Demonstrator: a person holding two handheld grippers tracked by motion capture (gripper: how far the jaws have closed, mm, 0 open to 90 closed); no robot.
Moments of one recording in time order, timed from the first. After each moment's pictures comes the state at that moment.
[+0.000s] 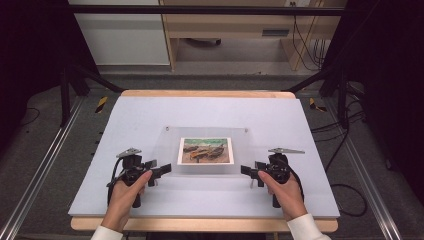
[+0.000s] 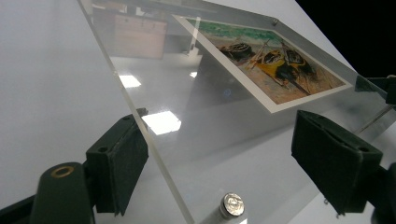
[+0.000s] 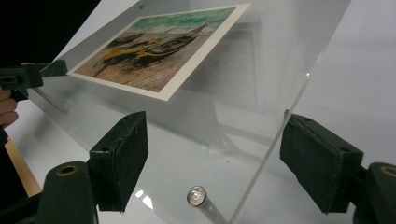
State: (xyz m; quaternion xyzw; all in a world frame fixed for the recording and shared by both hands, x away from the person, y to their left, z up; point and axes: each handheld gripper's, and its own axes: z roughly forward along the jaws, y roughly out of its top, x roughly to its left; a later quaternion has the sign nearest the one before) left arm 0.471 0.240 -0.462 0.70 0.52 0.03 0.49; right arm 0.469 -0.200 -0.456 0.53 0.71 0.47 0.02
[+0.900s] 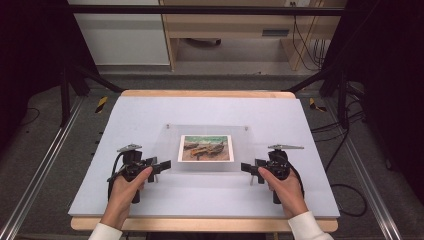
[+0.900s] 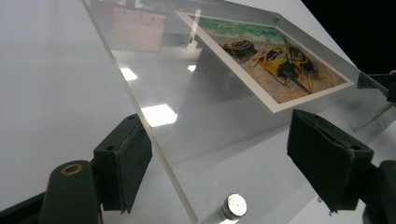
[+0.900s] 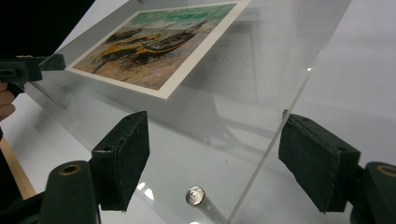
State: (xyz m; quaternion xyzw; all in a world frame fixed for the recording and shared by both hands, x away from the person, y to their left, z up) left arm 0.487 0.240 -0.457 0.71 0.52 0.03 0.48; right arm 0.480 -0.200 -0.453 0.53 0.71 0.46 0.01
